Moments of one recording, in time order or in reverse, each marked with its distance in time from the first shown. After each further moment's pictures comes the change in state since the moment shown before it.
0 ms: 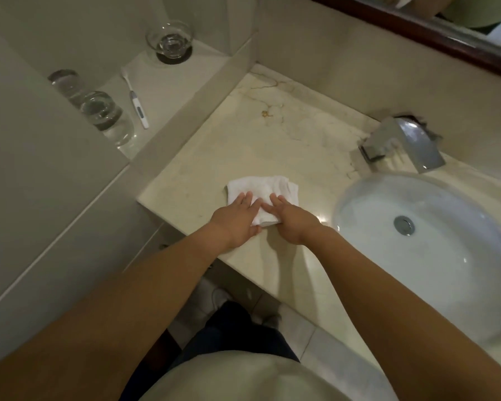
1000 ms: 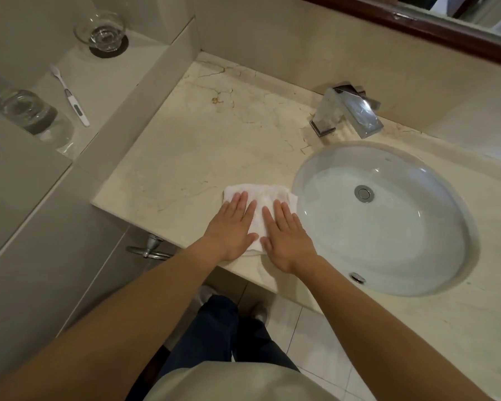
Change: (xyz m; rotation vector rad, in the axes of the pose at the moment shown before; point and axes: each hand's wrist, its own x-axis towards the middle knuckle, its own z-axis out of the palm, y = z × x) left_hand -0.006 0.070 0.039 0.217 -0.007 0.135; right_hand -0.080 0.040 0.081 -0.052 0.209 0.168
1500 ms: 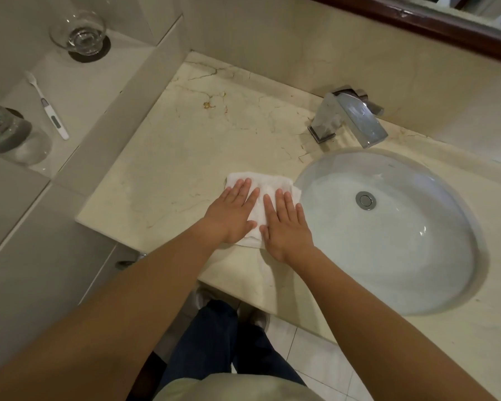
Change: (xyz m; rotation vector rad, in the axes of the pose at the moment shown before) left_hand 0.060 -0.019 -0.035 0.022 -0.039 0.044; right_hand 0.049 0.014 -0.018 -0.002 0.027 0.105
